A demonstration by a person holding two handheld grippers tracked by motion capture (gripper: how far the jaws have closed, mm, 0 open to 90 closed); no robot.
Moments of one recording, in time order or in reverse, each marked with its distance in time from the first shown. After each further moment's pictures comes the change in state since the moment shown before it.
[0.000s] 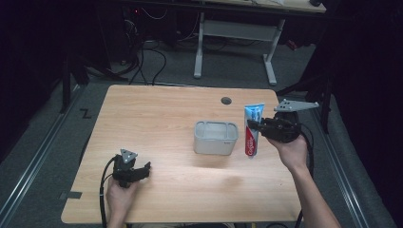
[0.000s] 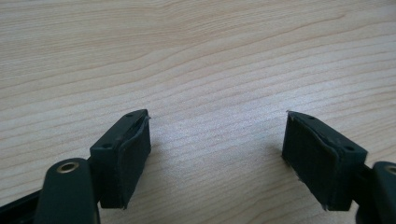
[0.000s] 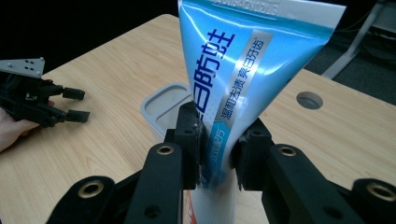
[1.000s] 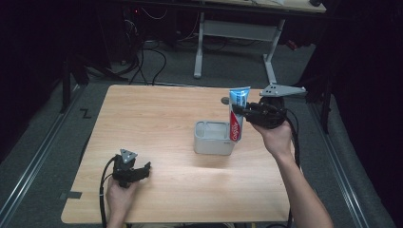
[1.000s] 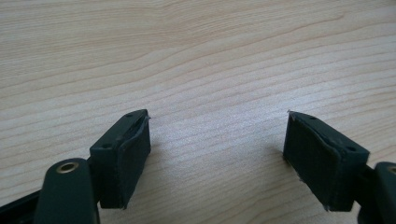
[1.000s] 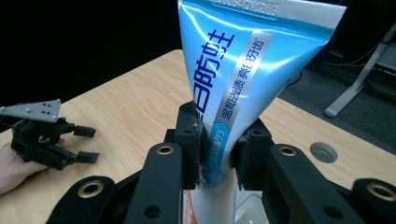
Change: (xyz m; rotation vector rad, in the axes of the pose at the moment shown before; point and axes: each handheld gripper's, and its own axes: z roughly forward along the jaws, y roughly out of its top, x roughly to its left) left arm 0.001 0.000 0.000 -0.002 -0.005 -0.004; right arm 0.021 0.048 0.021 -0.095 0.022 -0.044
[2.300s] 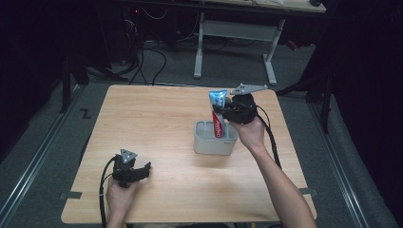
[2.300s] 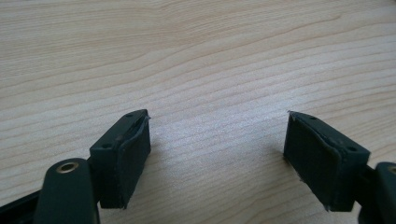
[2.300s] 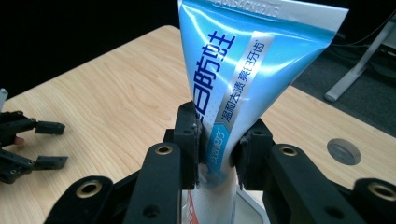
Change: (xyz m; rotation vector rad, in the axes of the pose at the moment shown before) left arm 0.000 0.000 0.000 -0.002 -0.009 0.001; right arm 0.000 -0.008 0.081 0.086 -0.030 -0.007
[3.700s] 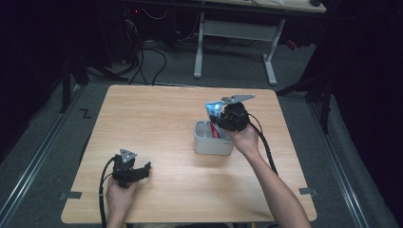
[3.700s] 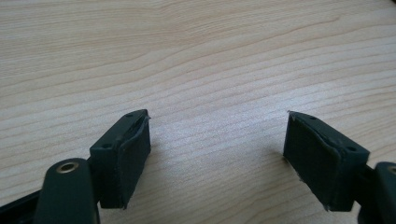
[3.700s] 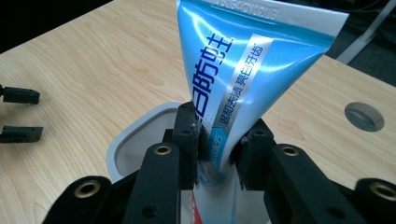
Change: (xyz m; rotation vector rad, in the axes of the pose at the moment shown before) left arm 0.001 0.000 0.000 -0.001 -0.006 -0.005; right arm -0.002 -0.031 0.035 0.117 -0.011 0.012
